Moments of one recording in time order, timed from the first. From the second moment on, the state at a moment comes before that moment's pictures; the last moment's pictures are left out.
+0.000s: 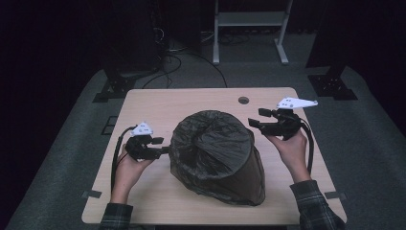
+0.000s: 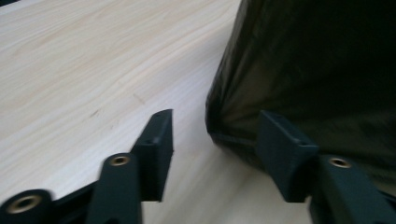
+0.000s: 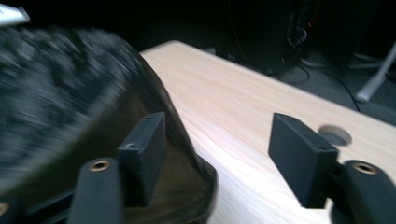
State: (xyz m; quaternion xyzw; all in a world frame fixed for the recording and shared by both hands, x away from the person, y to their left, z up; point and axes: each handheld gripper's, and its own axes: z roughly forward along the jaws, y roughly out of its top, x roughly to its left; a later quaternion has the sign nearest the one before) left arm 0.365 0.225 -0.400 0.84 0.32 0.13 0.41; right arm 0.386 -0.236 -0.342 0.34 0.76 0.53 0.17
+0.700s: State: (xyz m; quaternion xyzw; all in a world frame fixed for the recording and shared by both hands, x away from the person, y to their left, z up) left arm 0.290 0.240 -0.454 0.86 0.31 0.14 0.37; right arm 0.346 -0.182 -0.285 0.21 0.81 0.54 0.12
